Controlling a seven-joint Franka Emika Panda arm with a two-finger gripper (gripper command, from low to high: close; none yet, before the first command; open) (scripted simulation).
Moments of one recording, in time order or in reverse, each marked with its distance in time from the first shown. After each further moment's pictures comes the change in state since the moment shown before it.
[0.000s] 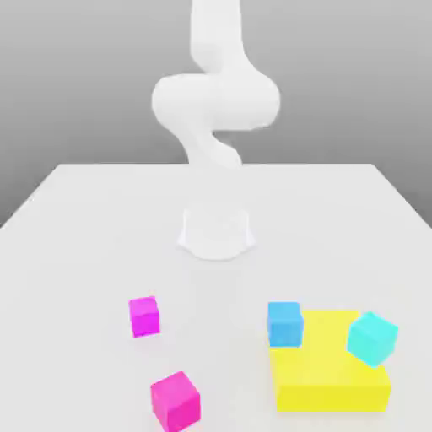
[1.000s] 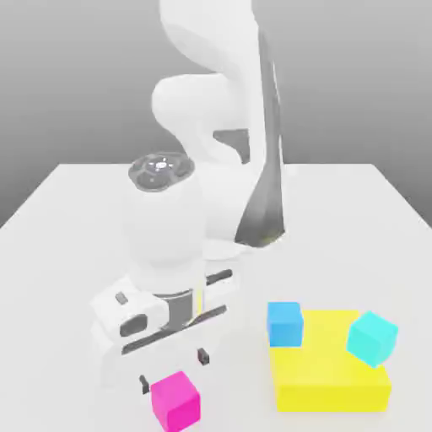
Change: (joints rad) arm 0.065 1.076 -0.143 -0.156 0.194 0.494 -0.787
